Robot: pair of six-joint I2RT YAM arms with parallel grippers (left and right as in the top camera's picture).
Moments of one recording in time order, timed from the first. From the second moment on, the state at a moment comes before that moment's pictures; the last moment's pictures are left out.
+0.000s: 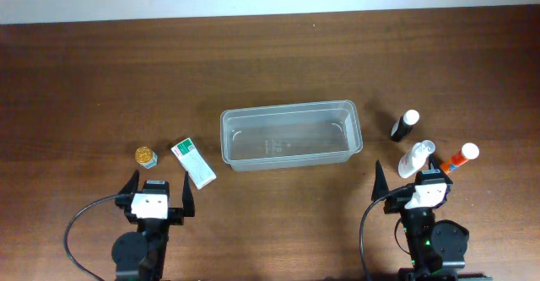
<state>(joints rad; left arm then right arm) 0.00 0.09 0.01 -0.07 0.03 0.12 -0.04 0.01 0.01 -0.07 -0.09 -0.05</state>
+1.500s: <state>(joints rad) 0.00 0.09 0.06 -0.15 0.03 0.02 -0.04 0.02 0.03 -0.09 -0.09 0.05</state>
